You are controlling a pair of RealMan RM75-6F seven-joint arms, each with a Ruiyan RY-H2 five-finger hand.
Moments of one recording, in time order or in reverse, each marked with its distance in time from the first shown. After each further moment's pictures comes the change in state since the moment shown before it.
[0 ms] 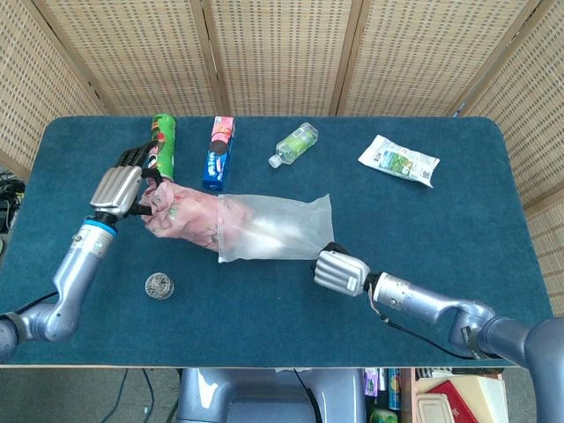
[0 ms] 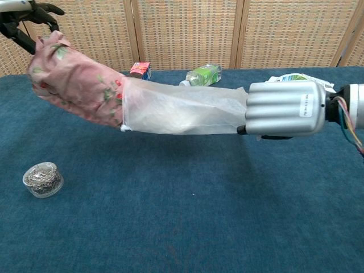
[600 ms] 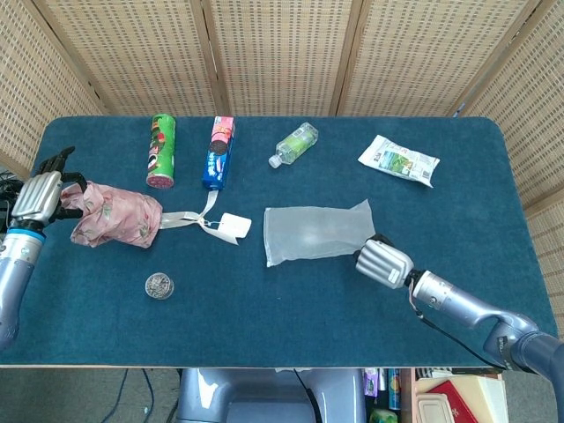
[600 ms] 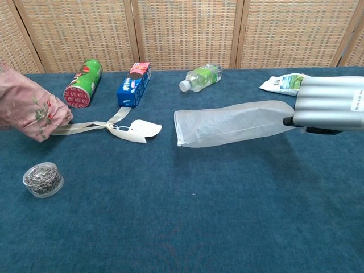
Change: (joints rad) left arm 0.152 0.059 0.056 0.203 0.126 -0.049 -0.291; right arm -0.135 0.022 -0.022 0.134 0.034 0.090 0.053
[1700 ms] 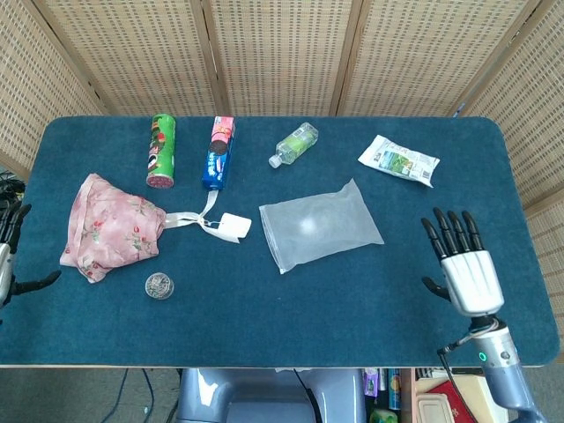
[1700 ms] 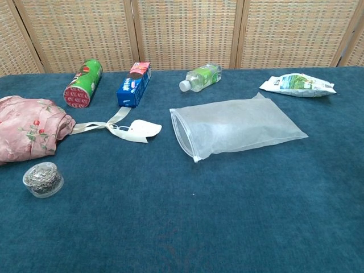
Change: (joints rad) left arm 0.398 0.097 0.141 -0.406 0.196 0.608 0.206; right arm -0.482 0.150 0.182 -0.611 0.377 0.435 0.166
